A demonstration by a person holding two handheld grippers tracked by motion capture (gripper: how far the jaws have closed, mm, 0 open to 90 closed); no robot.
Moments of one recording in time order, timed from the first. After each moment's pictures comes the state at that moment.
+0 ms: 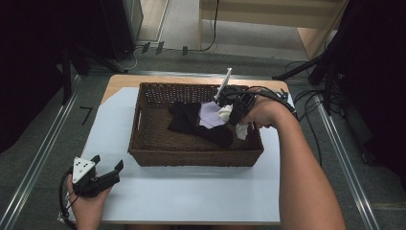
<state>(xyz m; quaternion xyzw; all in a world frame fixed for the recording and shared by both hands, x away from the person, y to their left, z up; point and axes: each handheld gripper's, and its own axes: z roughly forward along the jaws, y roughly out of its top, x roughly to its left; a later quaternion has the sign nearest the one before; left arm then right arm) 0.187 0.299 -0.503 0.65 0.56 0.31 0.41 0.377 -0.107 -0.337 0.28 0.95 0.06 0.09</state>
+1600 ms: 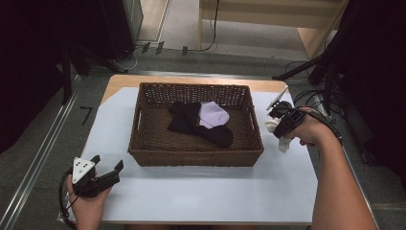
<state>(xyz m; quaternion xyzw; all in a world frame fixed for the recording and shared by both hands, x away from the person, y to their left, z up) 0.187 0.298 -0.503 0.64 0.56 0.31 0.41 0.374 -0.244 -0.399 0.42 0.90 0.04 0.10</state>
